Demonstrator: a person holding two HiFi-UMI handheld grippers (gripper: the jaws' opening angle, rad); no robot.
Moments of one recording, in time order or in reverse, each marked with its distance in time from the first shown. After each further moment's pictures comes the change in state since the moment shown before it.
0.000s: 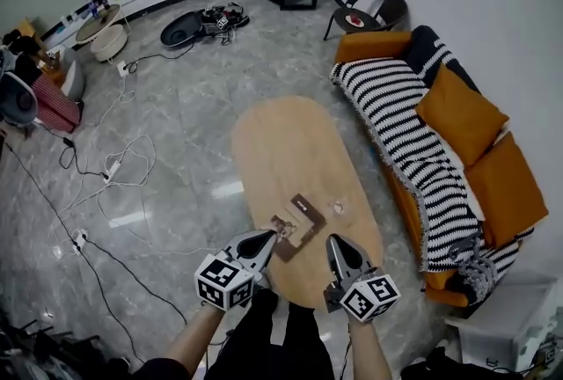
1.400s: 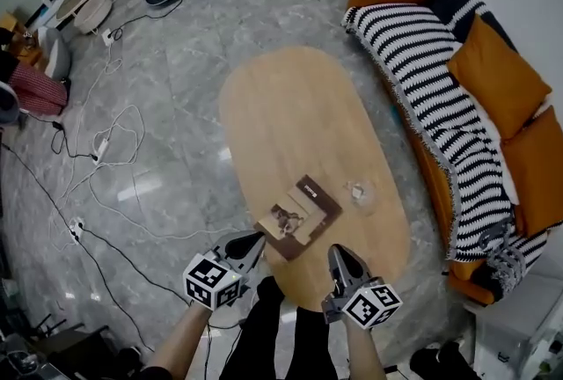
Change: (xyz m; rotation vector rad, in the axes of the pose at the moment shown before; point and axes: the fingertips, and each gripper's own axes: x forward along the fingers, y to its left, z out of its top) left arm 0.107 0.130 -0.166 -0.050 0.218 0.021; right arm 0.062 -0.151 -0.182 0.336 0.143 -0.122
